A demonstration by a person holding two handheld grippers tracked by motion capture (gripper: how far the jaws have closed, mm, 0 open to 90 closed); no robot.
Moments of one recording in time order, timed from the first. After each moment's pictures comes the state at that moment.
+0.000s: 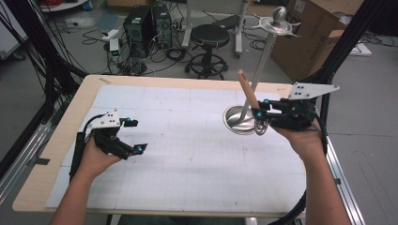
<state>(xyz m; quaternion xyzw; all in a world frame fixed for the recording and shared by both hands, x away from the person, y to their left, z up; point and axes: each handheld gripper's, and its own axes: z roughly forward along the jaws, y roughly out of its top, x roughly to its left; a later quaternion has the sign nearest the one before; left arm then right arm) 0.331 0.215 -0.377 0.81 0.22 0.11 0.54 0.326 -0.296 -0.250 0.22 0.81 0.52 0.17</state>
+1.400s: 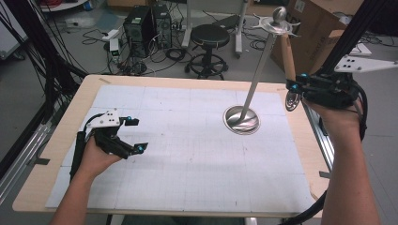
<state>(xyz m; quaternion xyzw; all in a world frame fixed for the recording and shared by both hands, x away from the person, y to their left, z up) 0.330 0.214 -0.372 0.80 0.21 0.10 0.55 0.333 -0.359 -0.193 0.28 0.76 0.53 0.24</state>
